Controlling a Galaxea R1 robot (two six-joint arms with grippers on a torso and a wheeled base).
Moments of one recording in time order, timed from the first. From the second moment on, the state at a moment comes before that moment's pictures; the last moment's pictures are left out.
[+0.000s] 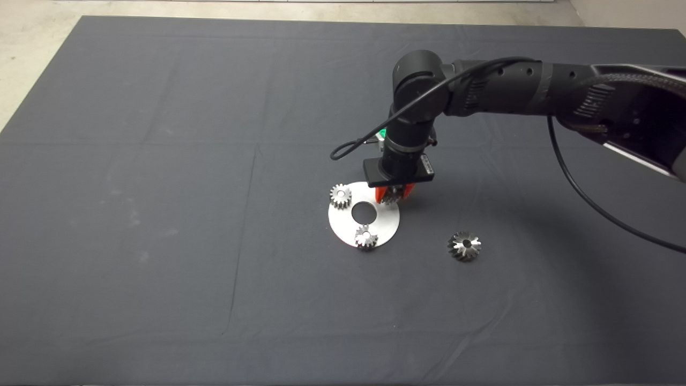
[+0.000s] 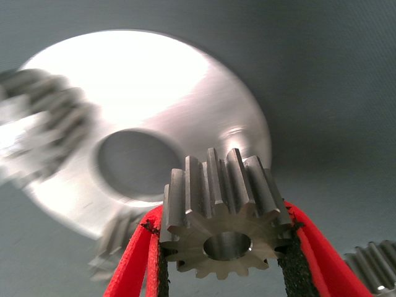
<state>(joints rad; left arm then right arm) -0.54 1.15 -0.30 0.01 1.25 -0.99 0.39 2.88 -1.45 -0.13 -1.54 1.33</state>
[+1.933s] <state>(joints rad) -0.54 1.15 -0.30 0.01 1.25 -0.99 0.40 2.88 -1.47 -0.12 -1.53 1.33</state>
